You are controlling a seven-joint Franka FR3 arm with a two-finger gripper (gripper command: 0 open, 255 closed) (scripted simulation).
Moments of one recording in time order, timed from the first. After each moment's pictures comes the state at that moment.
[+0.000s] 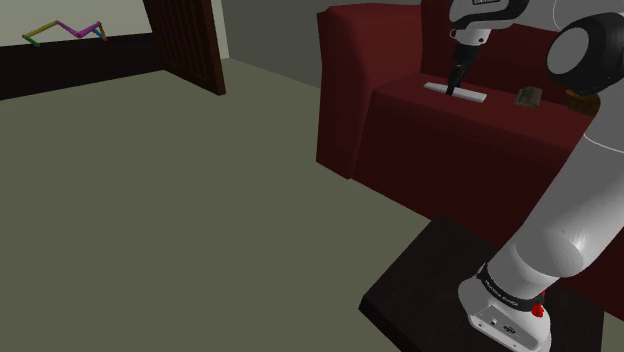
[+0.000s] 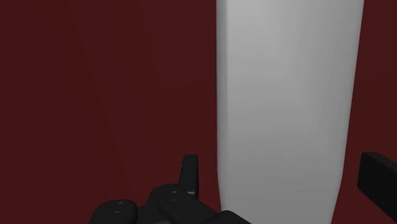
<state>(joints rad) -0.13 0.12 -0.66 -1.62 0.02 1.74 -0.91</state>
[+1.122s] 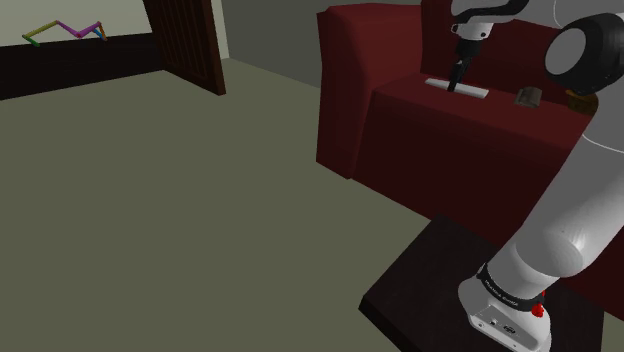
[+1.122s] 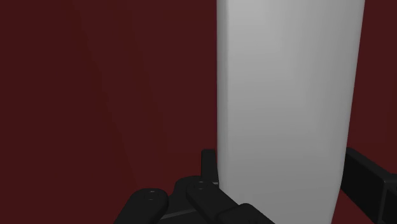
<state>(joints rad) -0.13 0.13 -0.66 -1.58 0.02 1.70 -0.91</state>
